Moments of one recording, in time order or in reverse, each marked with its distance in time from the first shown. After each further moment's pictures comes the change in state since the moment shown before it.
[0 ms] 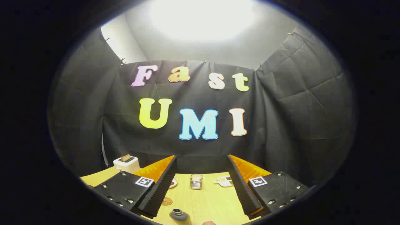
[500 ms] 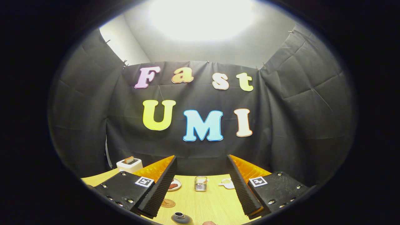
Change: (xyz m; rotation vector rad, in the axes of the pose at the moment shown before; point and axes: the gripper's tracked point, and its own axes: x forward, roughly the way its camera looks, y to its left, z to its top) arm 0.014 0.007 0.002 0.021 -0.004 0.047
